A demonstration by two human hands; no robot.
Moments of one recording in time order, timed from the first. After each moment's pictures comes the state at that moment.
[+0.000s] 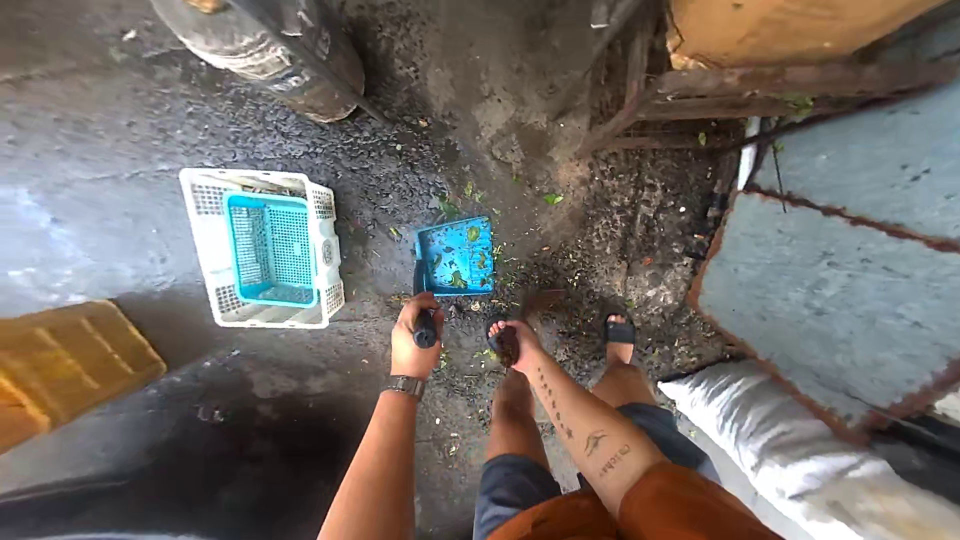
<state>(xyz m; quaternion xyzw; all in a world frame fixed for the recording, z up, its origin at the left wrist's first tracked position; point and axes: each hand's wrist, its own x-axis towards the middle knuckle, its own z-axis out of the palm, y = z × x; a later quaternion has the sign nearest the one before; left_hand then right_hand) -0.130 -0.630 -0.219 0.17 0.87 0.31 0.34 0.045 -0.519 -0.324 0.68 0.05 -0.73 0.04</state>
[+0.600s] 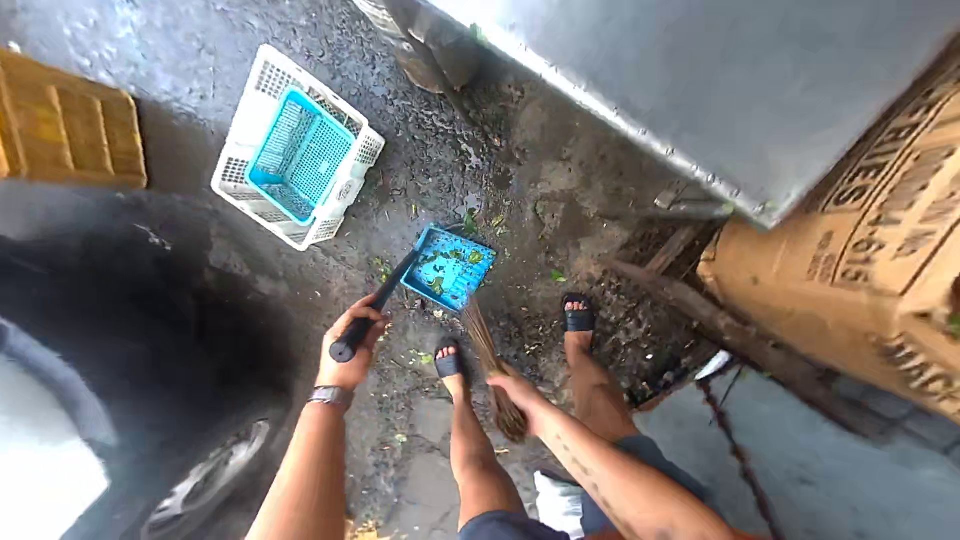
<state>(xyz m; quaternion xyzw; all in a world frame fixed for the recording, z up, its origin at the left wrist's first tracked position) -0.106 -0.579 -0.198 -0.11 0.83 0.50 0.20 0.014 -0.287 -0.231 0.45 0.39 -0.64 0.49</state>
